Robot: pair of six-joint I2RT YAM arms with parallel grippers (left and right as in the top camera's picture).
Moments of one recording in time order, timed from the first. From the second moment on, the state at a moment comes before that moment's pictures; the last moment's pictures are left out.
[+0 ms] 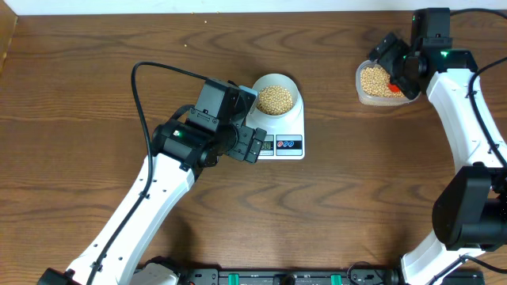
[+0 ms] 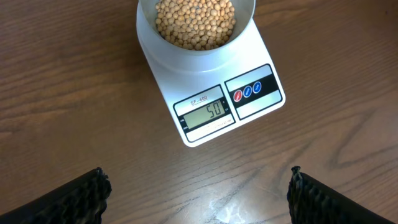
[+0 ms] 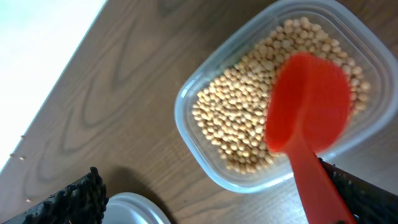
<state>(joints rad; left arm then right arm) -0.46 1.37 1.20 -0.86 0.10 -0.04 0.00 1.84 1.57 -0.69 -0.07 0.79</state>
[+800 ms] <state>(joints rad) -0.46 1.37 1.20 -0.86 0.10 -0.04 0.00 1.84 1.45 -0.63 -0.11 0.97</state>
